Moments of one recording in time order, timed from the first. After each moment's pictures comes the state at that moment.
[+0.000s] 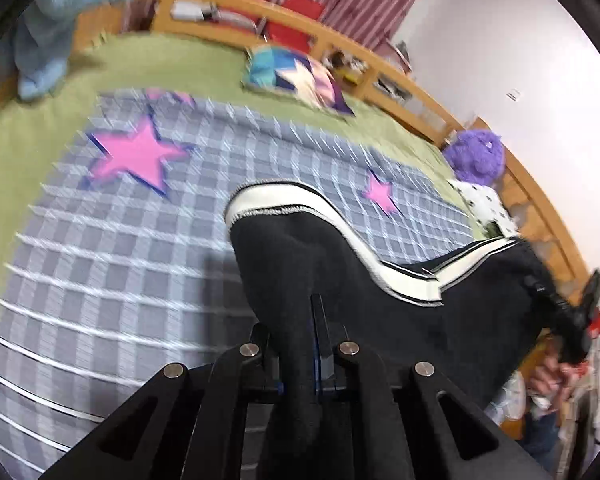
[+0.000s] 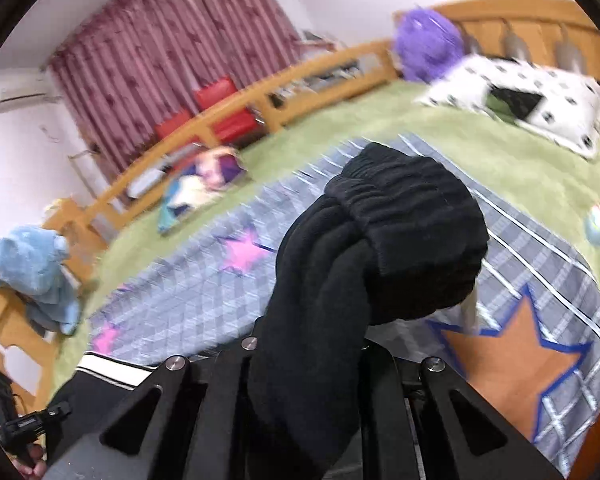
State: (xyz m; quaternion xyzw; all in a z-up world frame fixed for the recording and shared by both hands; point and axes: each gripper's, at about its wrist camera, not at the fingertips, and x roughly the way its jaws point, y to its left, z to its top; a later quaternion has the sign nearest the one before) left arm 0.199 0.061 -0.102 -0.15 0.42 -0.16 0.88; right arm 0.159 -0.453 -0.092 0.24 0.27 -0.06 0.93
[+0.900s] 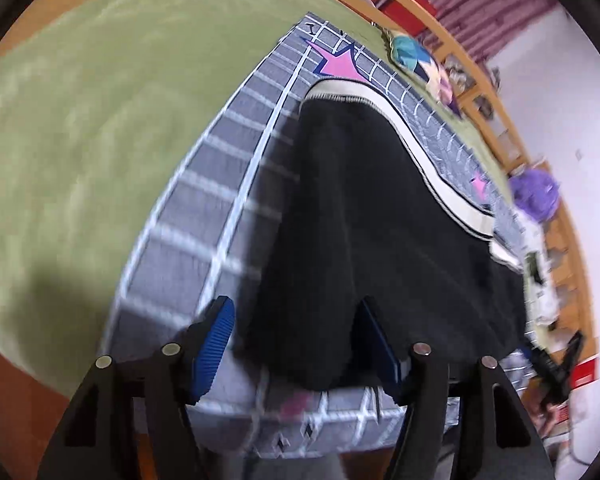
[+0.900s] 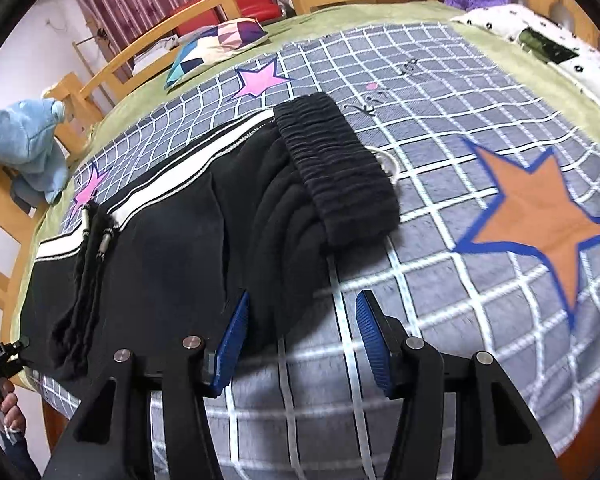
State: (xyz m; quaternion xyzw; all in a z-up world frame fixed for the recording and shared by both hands) left arm 0.083 0.243 -0.221 -0.28 0.49 -0.06 0.82; right arm 0.095 -0.387 -0.191 0.16 0.46 -0.03 0.87
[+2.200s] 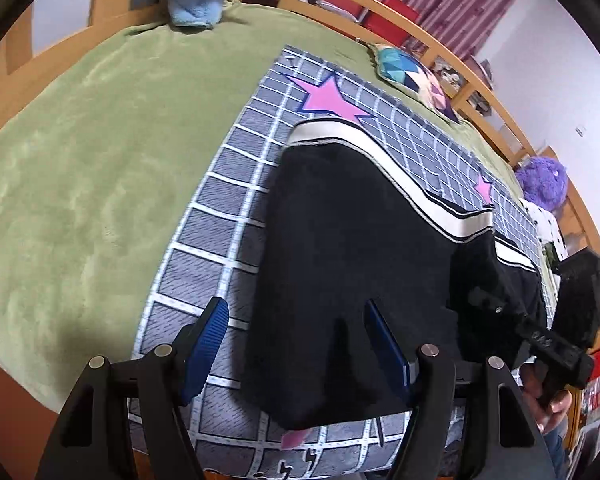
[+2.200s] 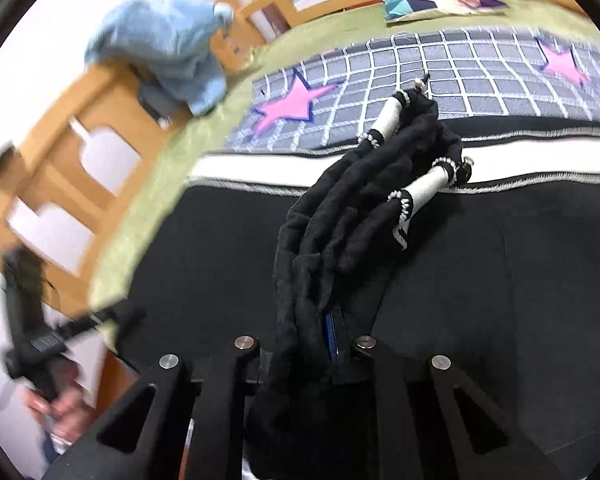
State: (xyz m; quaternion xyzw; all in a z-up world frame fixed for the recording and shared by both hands) left arm 0.109 0.226 -0.183 -0.19 0.46 -0.05 0.86; right arm 0.172 -0.099 -0.203 0.12 0.47 0.23 0.84
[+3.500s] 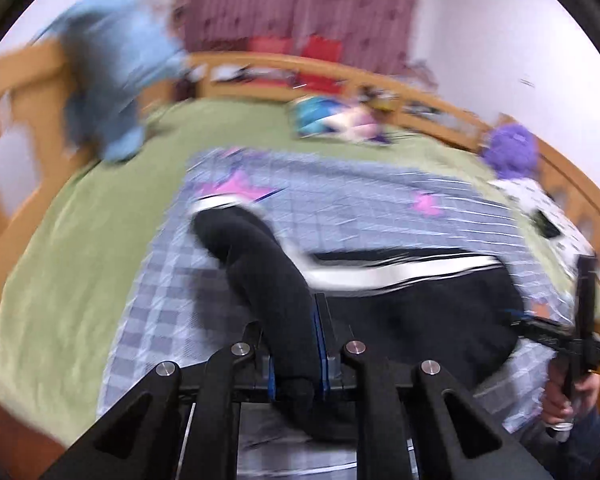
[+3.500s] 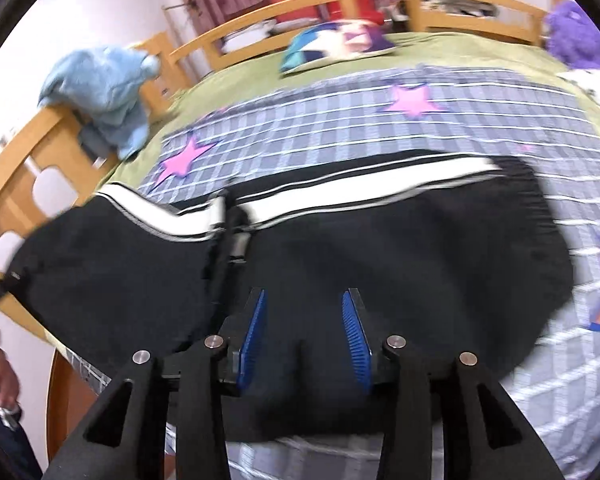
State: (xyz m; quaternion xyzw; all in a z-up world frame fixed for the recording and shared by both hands) left arm 0.094 0.068 -0.053 -0.05 0.34 -0.09 0.93; right arm 0.125 -0.283 -0.148 0.11 0.44 0.10 0.89
